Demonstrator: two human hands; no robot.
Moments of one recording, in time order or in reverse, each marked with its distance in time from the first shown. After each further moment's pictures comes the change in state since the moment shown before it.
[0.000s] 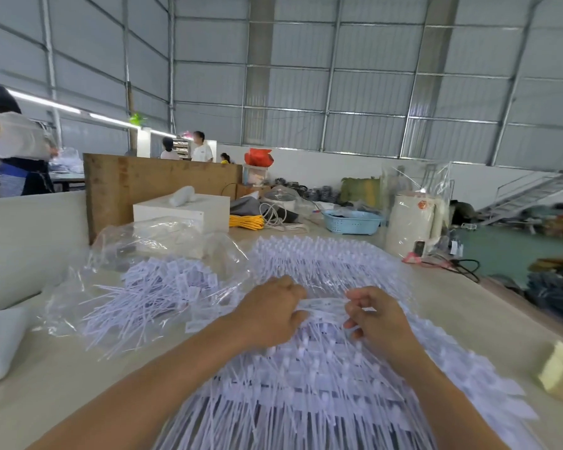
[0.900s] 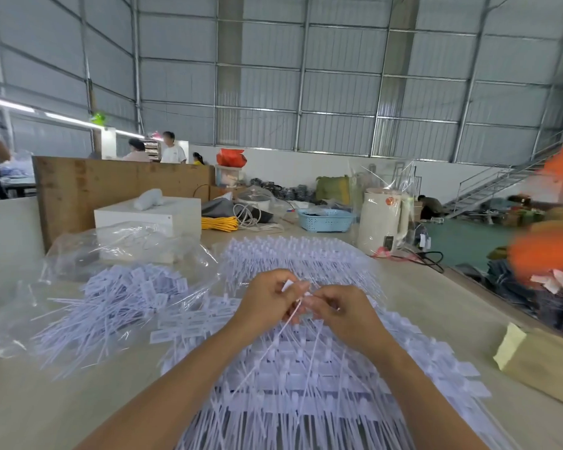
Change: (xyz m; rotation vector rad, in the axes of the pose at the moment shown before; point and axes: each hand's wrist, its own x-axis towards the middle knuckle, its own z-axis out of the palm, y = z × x) left_hand 0.031 0.033 0.018 -1.116 0.317 -0.105; right_hand -0.006 -0.016 -0.011 -0.413 -0.145 -0.431
